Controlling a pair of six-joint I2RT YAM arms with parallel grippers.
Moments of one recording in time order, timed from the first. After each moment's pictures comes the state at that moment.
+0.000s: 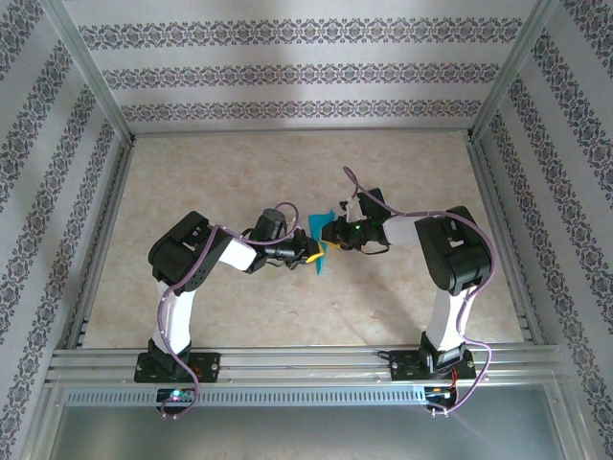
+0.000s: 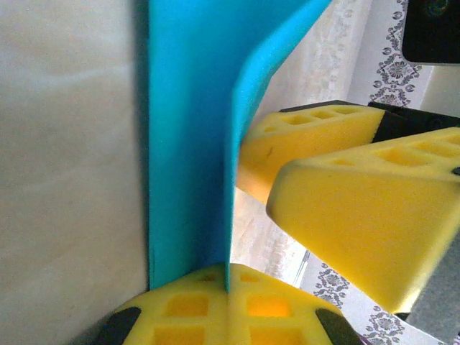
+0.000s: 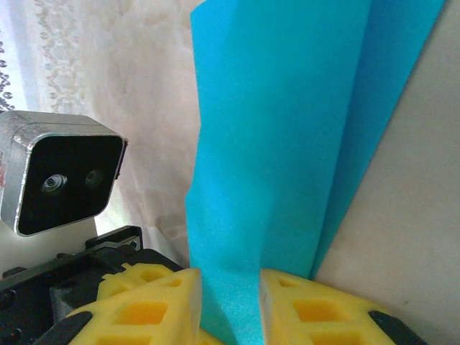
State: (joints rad) left arm -0.55 2.04 0.85 0.61 0.70 -1.21; right arm 0.34 1.90 0.92 0.02 -0.74 0.65
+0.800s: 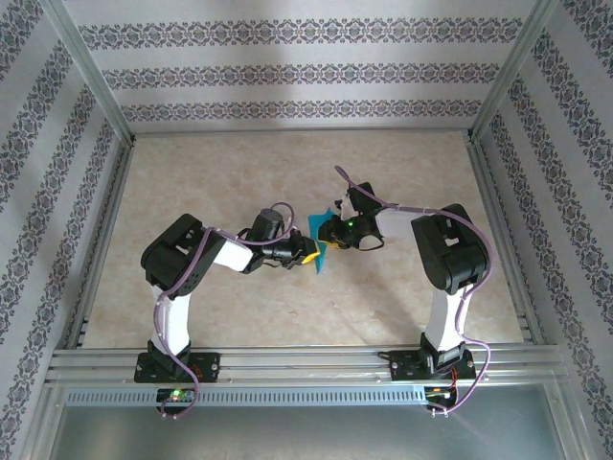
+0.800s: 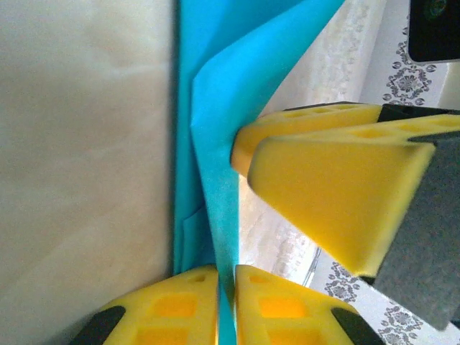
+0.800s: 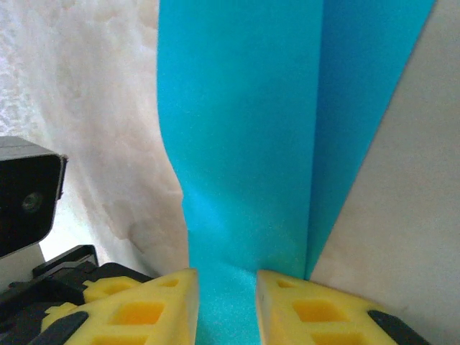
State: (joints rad) left arm -0.55 1.98 0.81 0.54 0.65 -1.19; right arm 0.38 1.92 1.03 -0.19 -0.62 0.63
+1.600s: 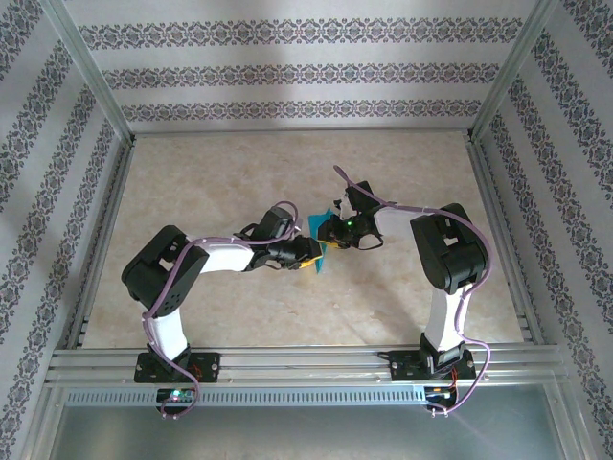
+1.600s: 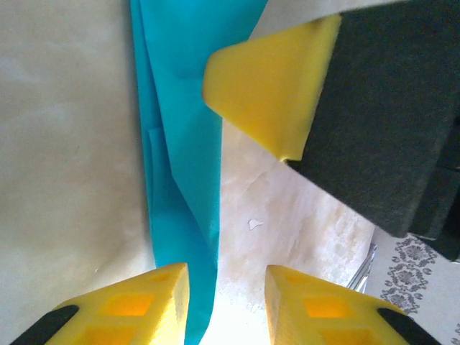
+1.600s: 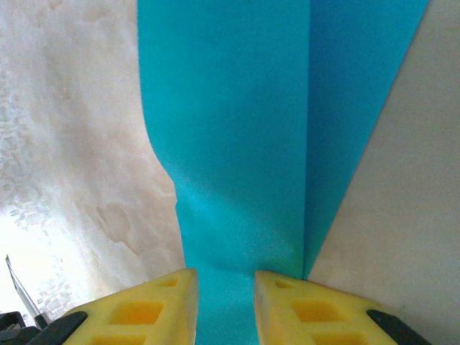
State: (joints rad) left arm -0.63 1.82 0.87 0.17 0.49 -1.06; right arm 0.38 1.93 1.05 -0.22 -0.60 0.63
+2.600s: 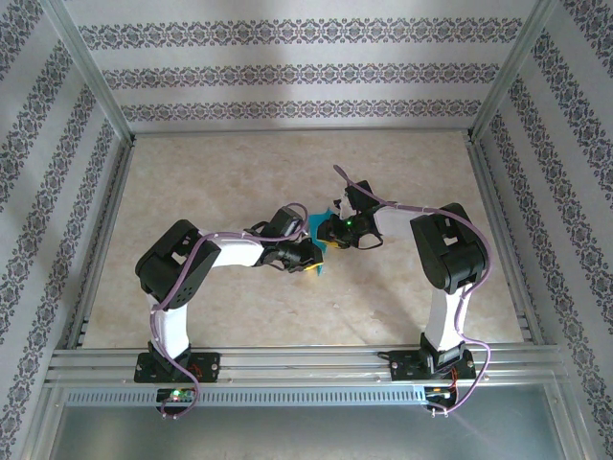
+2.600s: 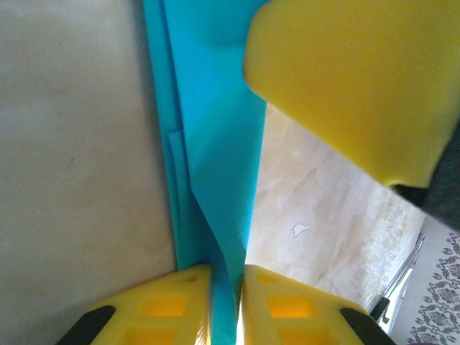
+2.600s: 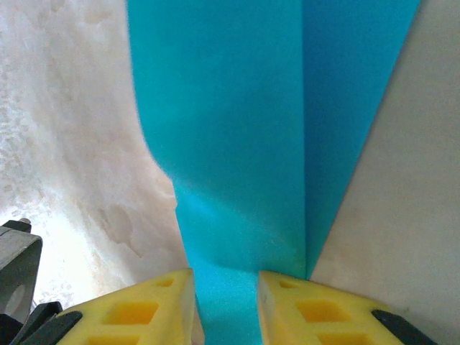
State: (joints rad) left arm -0.66 1.90 0.96 0.04 0.49 -0.98; right arm 0.38 1.93 1.06 -0.23 -0.60 0.63
